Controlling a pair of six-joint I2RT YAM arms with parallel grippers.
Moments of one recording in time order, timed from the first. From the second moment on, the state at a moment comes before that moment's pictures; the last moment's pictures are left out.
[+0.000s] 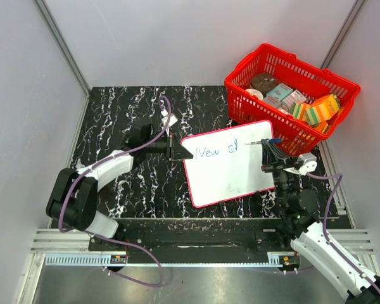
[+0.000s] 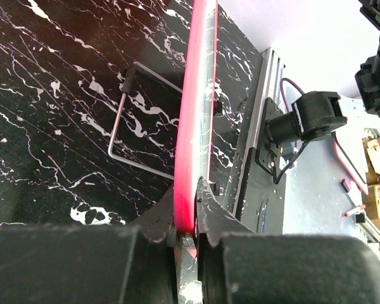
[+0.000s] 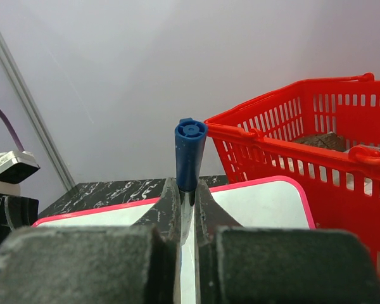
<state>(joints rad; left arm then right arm) -0.39 1.48 0.82 0.22 0.98 -0.34 0.57 0.40 0.20 0.70 0.34 0.12</state>
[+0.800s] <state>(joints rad) -0.39 1.47 0.90 0.01 0.99 -0.23 0.57 0.60 0.16 0.89 0.22 0.09</state>
